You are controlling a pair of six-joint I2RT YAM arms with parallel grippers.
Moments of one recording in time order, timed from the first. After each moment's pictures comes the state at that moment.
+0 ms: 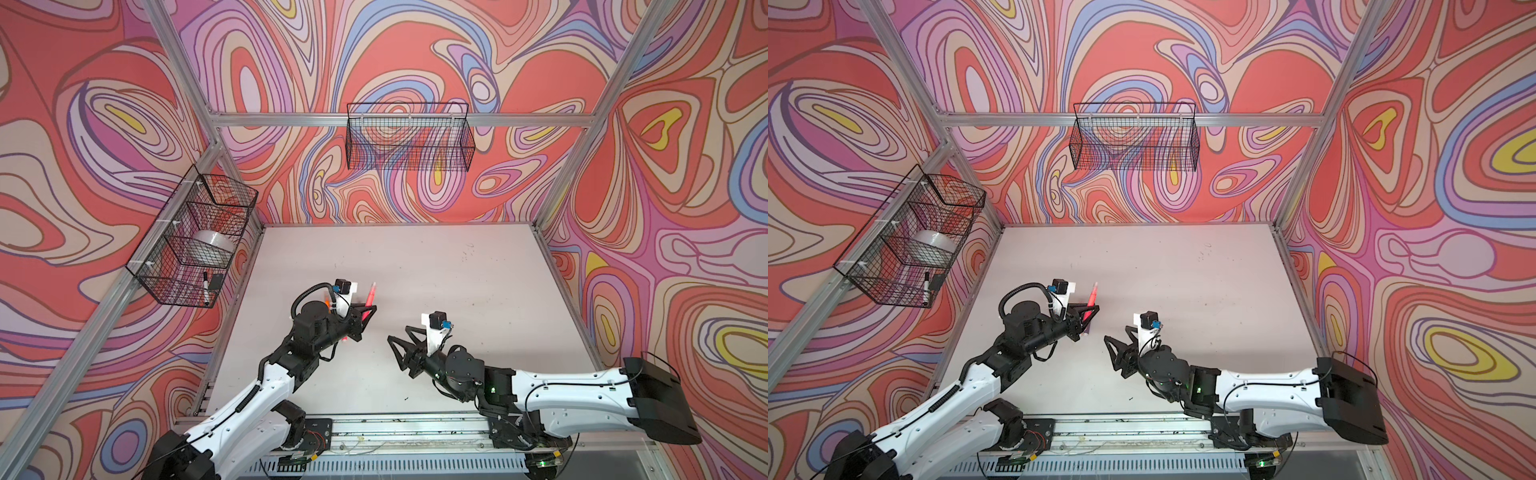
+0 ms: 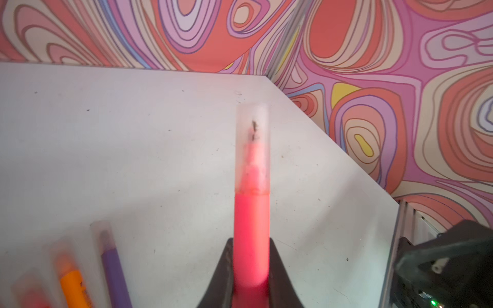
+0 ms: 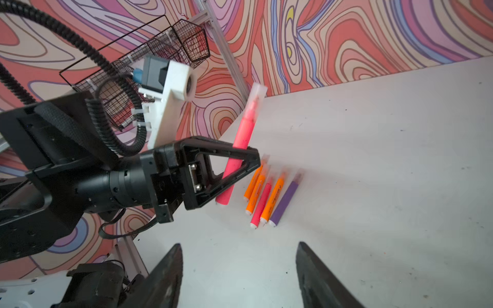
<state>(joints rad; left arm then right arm) -0.47 0.91 0.40 0.21 0.30 -0.37 1.31 1.13 0.53 0.44 0.55 0.59</state>
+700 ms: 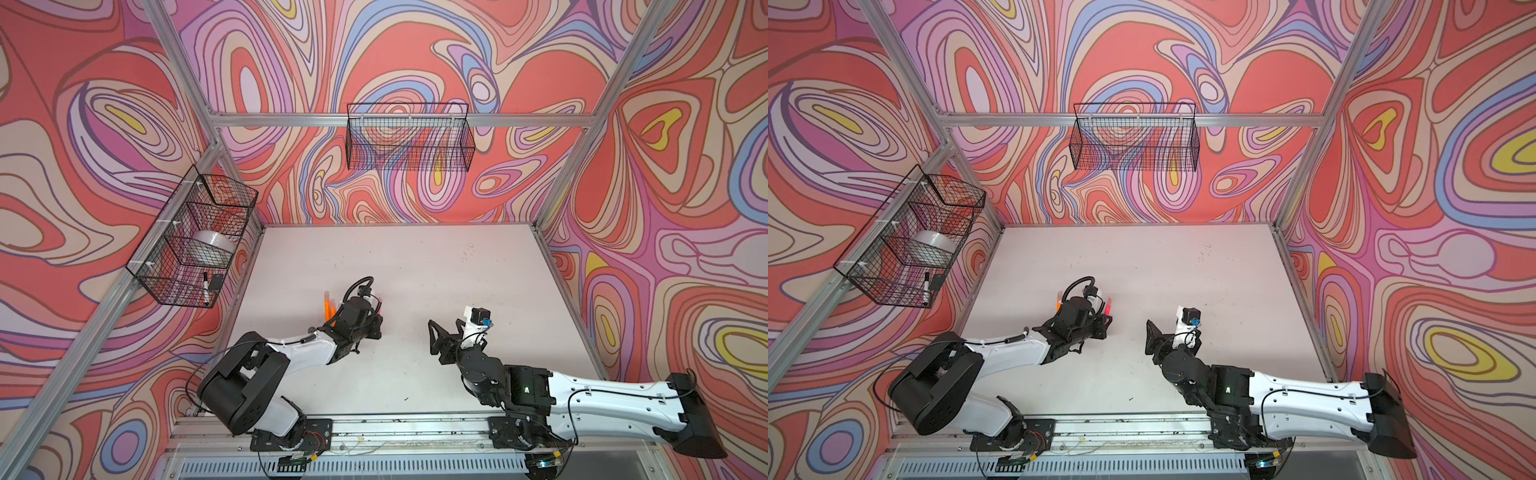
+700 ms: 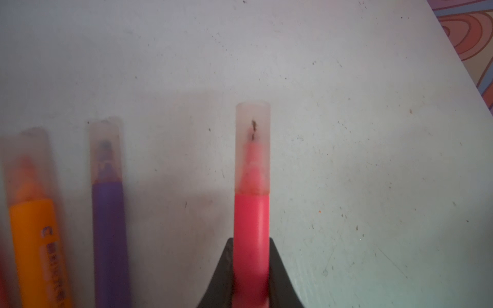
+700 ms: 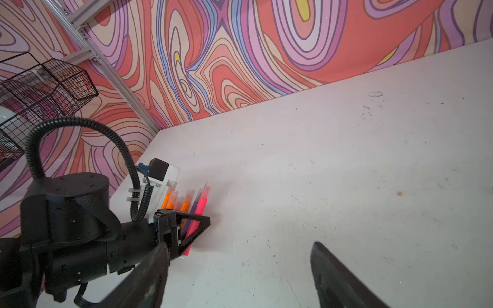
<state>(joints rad) -0.62 1.50 0.58 0.22 -0.02 -0.49 1.30 0.89 0.56 -0.09 0.95 0.78</state>
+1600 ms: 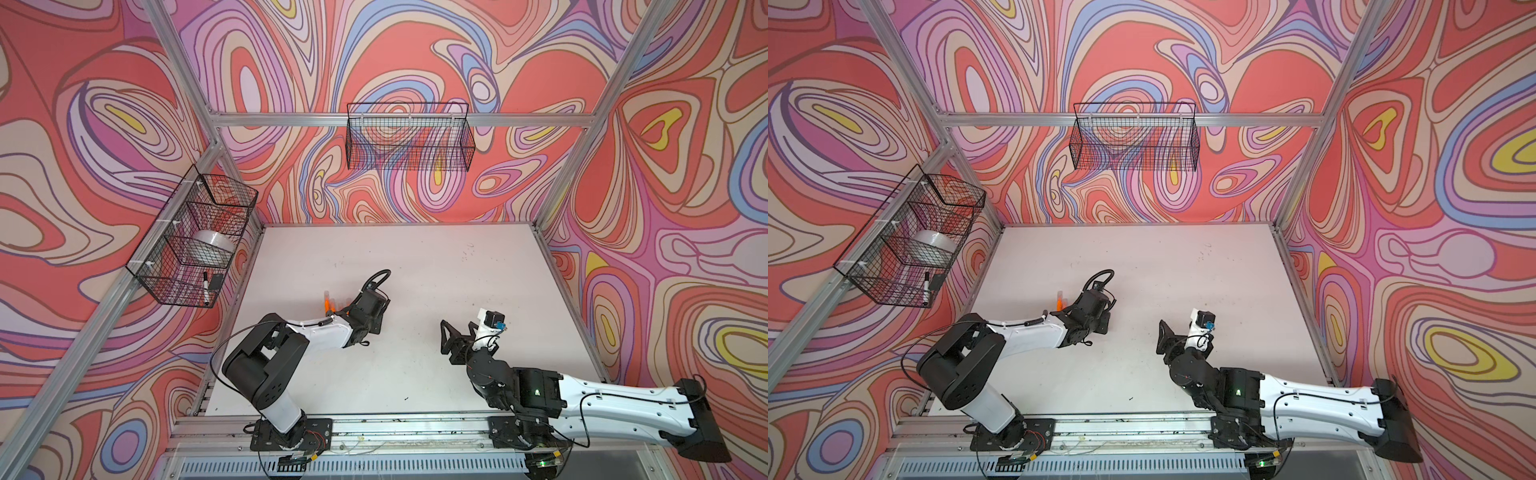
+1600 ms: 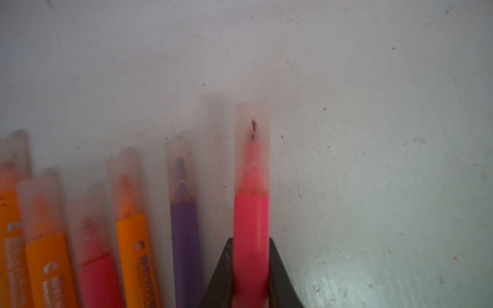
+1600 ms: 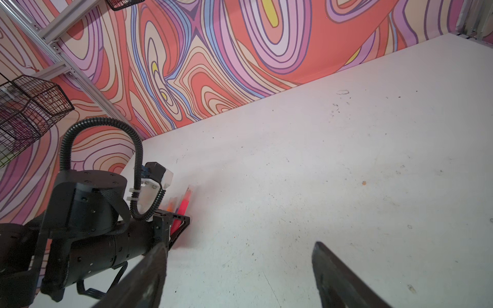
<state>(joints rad) -0.65 1.65 0.75 -0.05 -0.31 -0.37 1.30 0.81 0.52 -0.20 1.01 0.86</state>
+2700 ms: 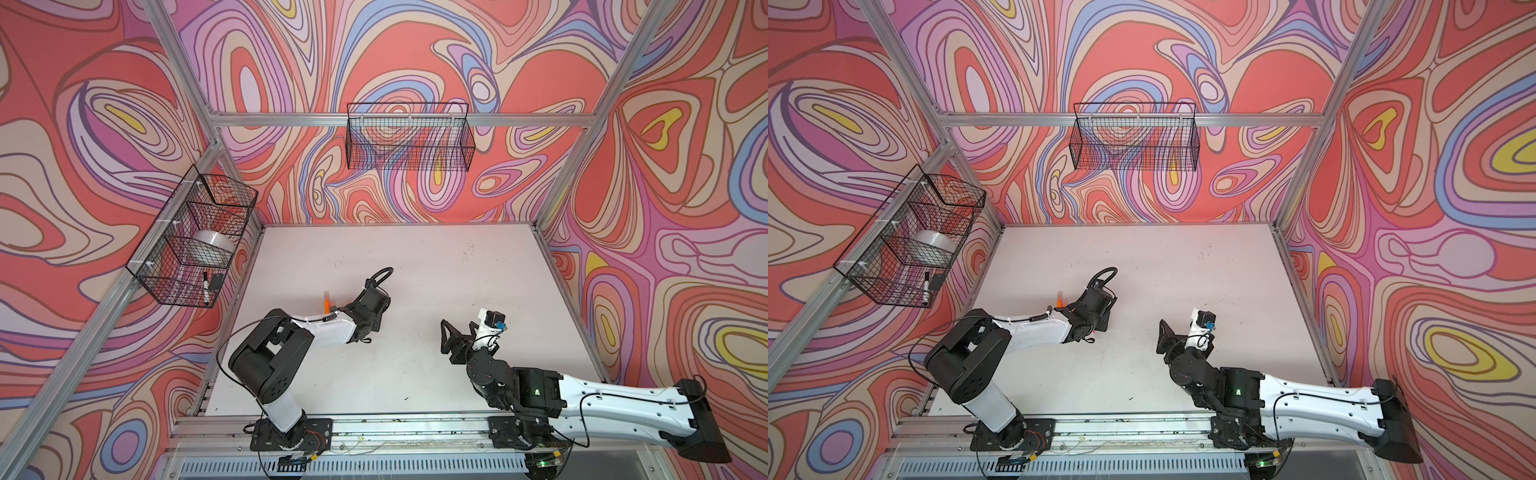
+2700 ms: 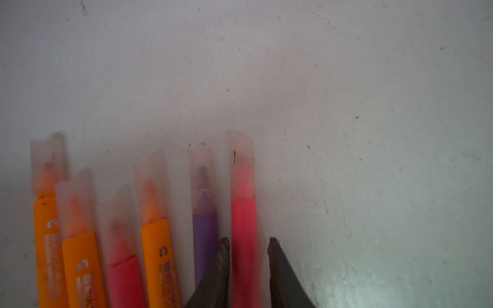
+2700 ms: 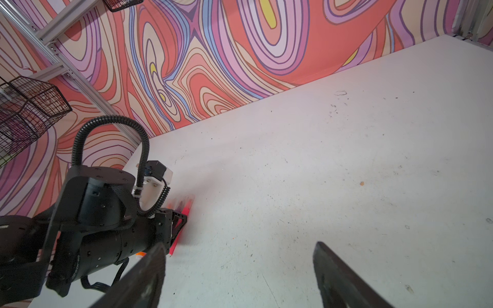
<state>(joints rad) -0.65 1.68 0.81 -0.11 -0.39 -0.37 1.30 0.81 0.52 -0.20 1.01 0.86</state>
